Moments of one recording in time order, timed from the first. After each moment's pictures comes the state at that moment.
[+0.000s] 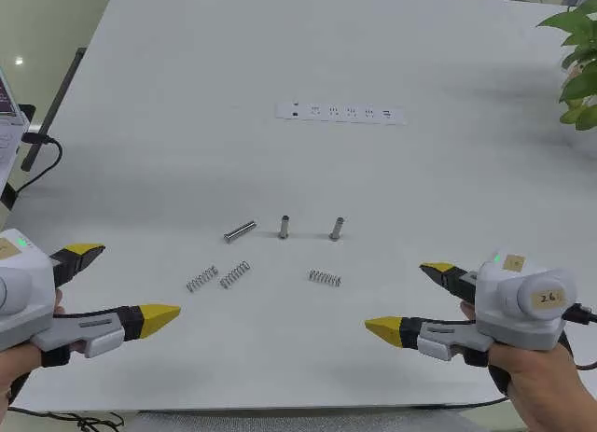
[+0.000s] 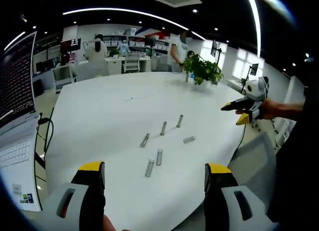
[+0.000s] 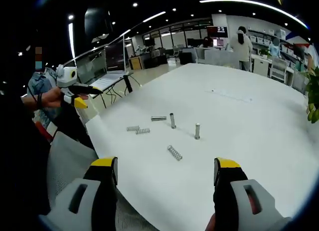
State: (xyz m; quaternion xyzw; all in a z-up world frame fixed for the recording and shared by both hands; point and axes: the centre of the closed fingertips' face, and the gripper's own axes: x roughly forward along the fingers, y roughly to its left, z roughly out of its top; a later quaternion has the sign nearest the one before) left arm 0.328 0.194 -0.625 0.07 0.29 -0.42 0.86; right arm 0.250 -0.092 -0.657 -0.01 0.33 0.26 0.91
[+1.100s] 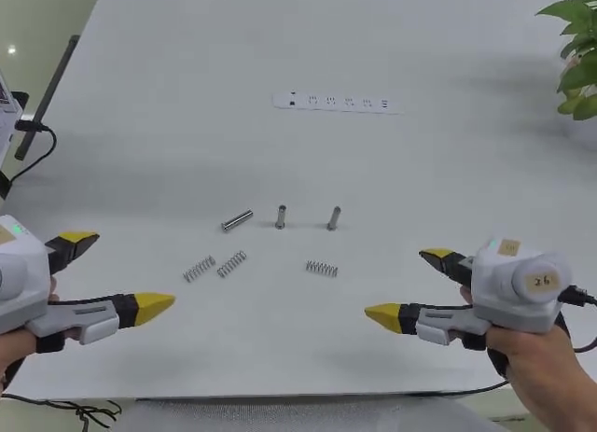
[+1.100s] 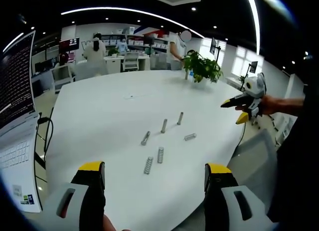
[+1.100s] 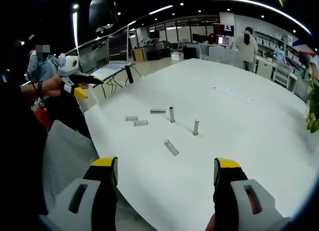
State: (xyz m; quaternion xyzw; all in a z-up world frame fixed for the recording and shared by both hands) left arm 0.329 0.196 -0.629 0.08 0.29 -0.42 0.85; right arm 0.252 -0.097 -0.660 -0.02 0.34 0.26 0.90
